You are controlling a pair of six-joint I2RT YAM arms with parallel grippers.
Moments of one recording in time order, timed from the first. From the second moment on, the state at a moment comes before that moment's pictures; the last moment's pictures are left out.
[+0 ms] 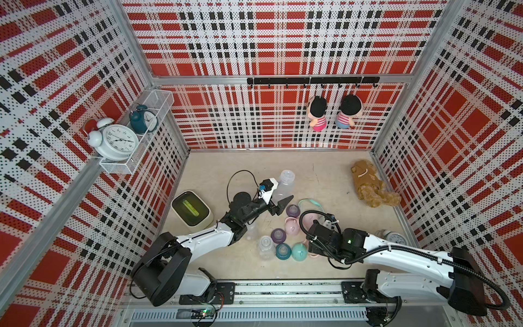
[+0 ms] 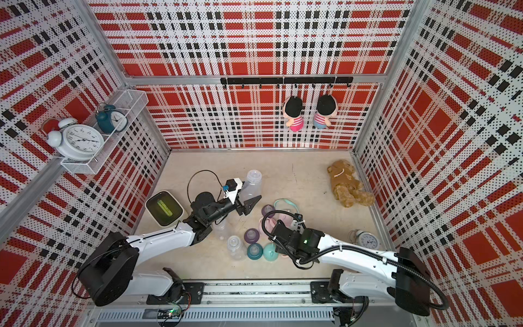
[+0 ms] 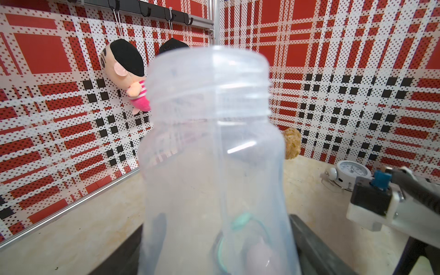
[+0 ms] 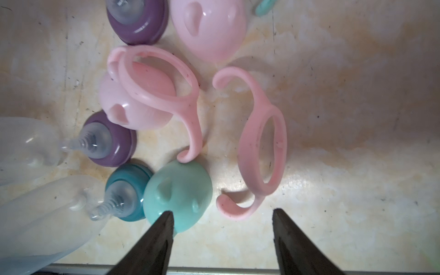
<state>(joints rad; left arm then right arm) -0.64 1.37 0.59 0.82 0.33 0.00 1.10 1.13 0.71 -0.82 0.29 1.30</state>
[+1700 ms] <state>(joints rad) -0.65 1.39 0.62 0.79 0.33 0.01 1.04 1.10 0.51 -0.77 0.35 1.51</state>
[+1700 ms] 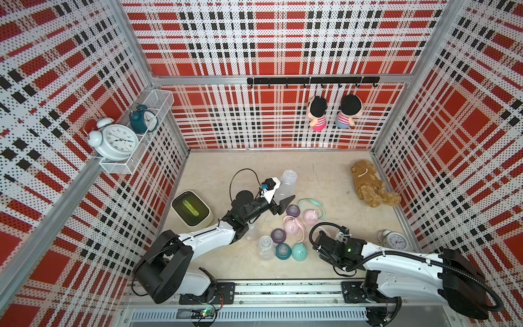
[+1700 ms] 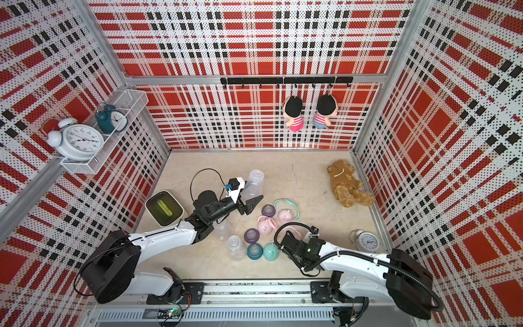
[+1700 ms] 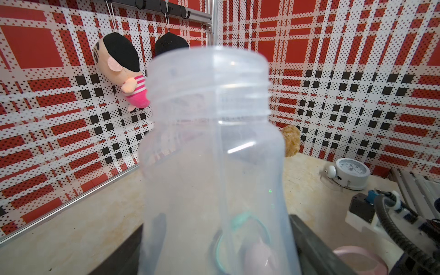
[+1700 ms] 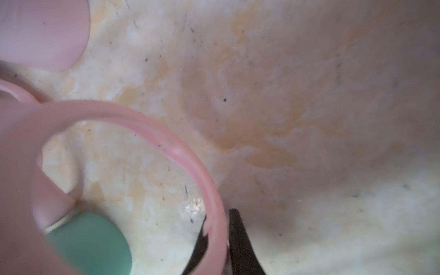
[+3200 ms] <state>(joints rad) -0.58 1.43 0.67 0.79 0.61 -0.10 0.99 1.52 1.56 -0.84 1.12 0.20</state>
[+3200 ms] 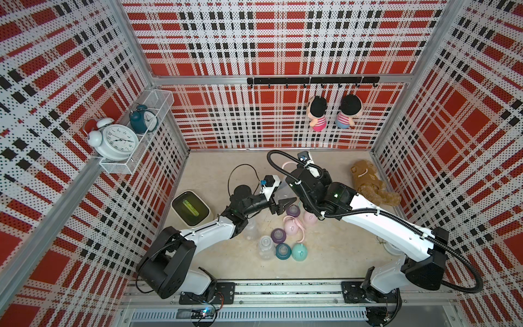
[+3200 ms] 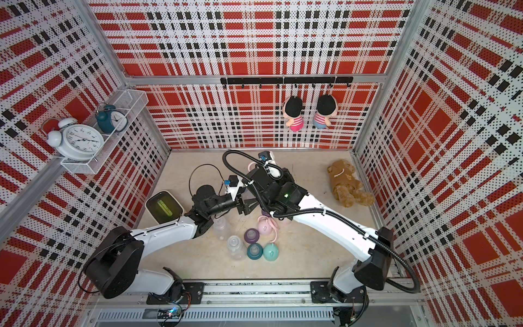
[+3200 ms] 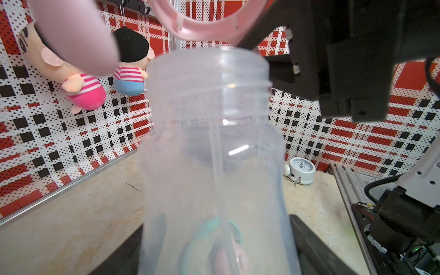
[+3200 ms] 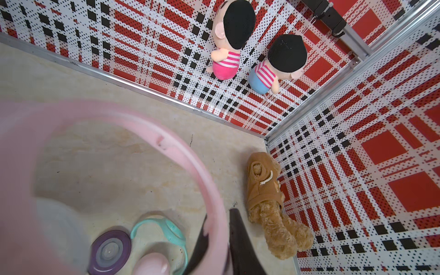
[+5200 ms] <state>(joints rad) -0.54 1.42 0.66 0.80 0.63 -0.11 1.17 1.45 1.40 -0.73 1.07 -0.02</state>
